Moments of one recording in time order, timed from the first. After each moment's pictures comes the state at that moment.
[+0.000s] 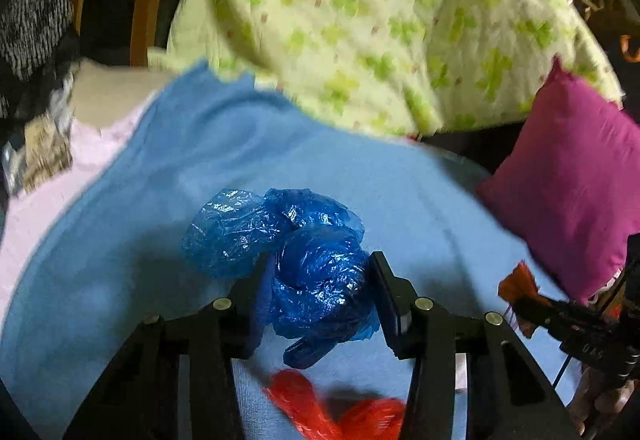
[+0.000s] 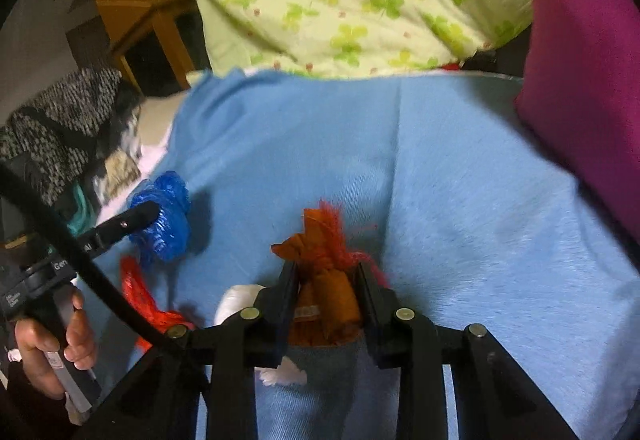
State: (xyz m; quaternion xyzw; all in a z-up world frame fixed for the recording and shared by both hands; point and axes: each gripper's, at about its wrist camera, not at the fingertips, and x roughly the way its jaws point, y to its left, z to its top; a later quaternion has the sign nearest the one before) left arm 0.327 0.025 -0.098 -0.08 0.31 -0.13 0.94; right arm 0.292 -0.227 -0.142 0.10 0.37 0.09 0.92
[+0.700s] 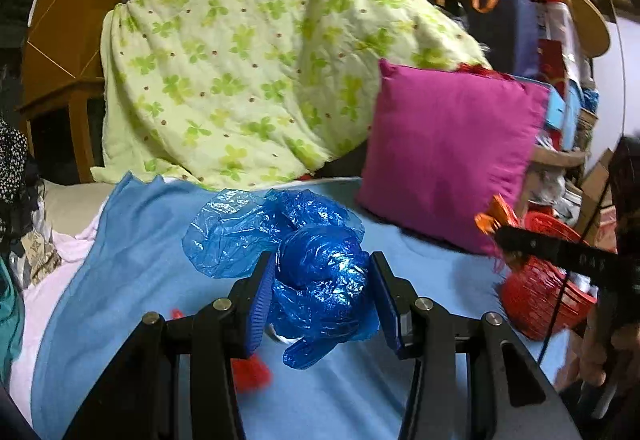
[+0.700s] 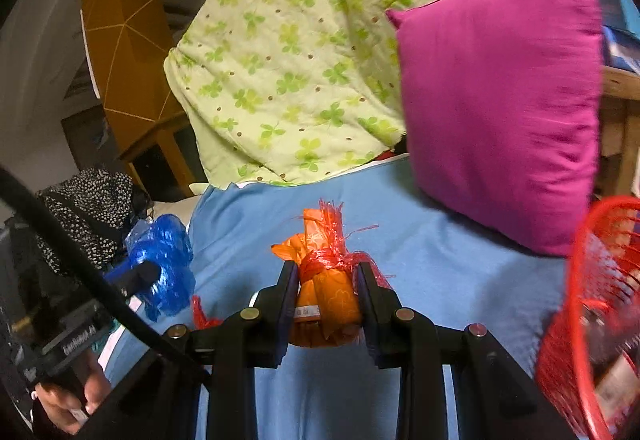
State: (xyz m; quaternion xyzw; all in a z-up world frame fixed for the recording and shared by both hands) left arm 0.134 -0.079 -0.029 0.03 0.20 -0.25 0.95; right arm 0.096 -0.303 -0.049 0.17 0.22 0.02 0.96
